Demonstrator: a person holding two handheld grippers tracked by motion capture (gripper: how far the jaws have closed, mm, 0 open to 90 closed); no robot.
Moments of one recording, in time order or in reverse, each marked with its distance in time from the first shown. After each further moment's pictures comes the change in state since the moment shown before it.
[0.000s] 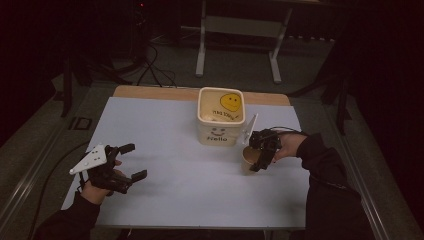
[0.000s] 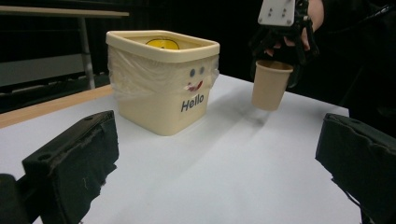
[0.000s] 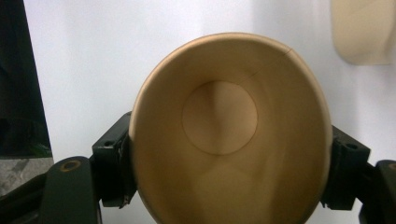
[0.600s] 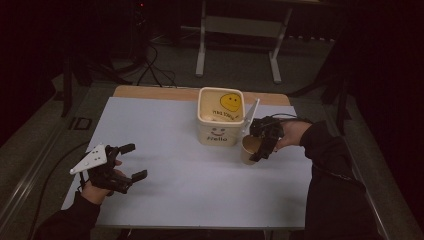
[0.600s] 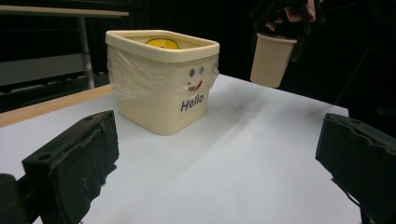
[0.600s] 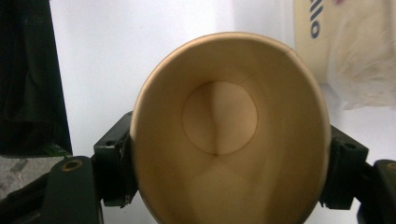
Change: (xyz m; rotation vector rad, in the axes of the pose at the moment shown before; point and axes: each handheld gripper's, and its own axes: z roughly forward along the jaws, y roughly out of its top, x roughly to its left) left arm 0.000 0.000 0.000 0.001 -0.002 0.000; right arm 0.000 0.019 -0.045 -0.018 -0.022 -0.017
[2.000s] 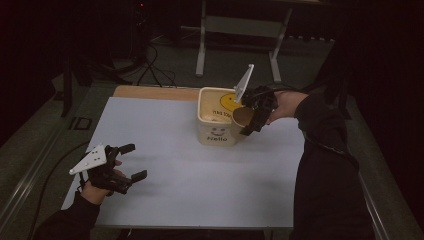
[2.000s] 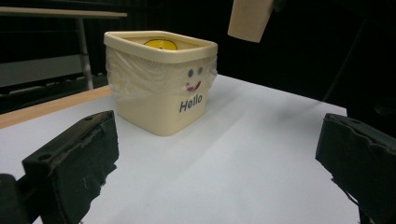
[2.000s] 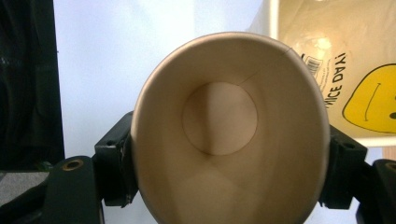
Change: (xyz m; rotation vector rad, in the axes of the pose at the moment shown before) left arm 0.000 0.000 -0.001 -0.003 -0.005 0.002; right arm -0.023 0.049 -0.064 -0.061 -0.053 -0.050
